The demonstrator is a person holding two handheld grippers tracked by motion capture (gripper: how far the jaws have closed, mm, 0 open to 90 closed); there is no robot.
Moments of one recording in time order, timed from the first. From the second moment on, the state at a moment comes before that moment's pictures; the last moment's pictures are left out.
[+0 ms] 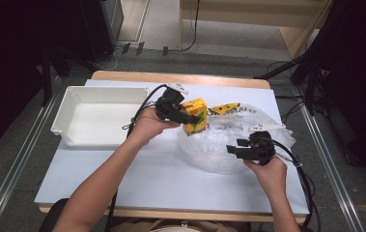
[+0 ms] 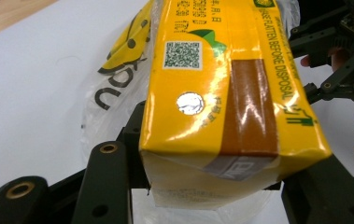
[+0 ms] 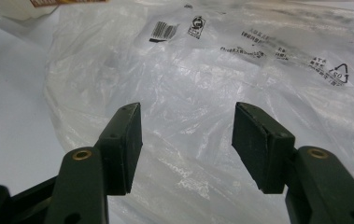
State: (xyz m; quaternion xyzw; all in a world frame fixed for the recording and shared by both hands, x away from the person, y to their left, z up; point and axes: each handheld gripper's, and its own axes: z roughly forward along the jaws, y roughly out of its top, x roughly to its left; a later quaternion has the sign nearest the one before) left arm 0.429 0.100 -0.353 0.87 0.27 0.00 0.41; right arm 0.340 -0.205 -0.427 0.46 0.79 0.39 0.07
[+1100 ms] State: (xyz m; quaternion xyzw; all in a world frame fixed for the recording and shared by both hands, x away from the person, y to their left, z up) left arm 0.434 0.158 -0.336 0.86 0.32 0.03 0.41; right arm 0.339 -0.201 -0.425 0.44 0.80 0.39 0.08
